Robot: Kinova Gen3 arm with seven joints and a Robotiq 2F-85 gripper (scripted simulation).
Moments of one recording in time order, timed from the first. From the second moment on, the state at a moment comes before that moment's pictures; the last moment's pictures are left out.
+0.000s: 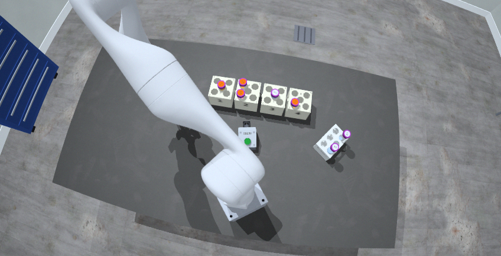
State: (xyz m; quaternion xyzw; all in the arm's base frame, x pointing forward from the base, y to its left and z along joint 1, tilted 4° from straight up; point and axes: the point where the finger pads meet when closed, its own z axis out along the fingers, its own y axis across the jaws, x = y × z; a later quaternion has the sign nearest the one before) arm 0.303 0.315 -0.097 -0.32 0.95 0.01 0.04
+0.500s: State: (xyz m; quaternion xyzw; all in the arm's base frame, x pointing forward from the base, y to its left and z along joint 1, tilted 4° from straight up) arm 0.302 0.314 -0.079 -0.32 0.95 0.01 0.04
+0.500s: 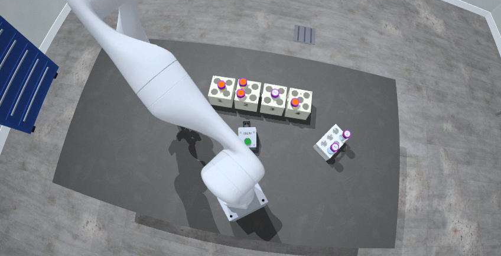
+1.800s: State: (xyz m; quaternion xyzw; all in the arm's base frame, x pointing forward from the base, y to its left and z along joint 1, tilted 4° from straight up) arm 0.299 0.312 -0.033 -0.32 0.95 0.01 0.04
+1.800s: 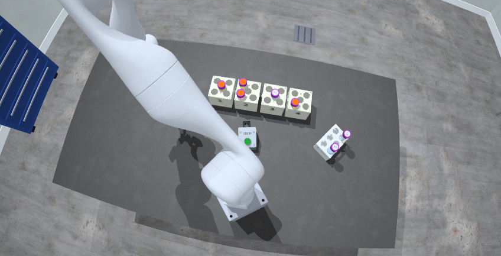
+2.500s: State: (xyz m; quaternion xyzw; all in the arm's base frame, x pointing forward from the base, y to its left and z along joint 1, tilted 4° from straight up) arm 0.298 0.311 -0.007 -0.32 0.95 0.01 0.04
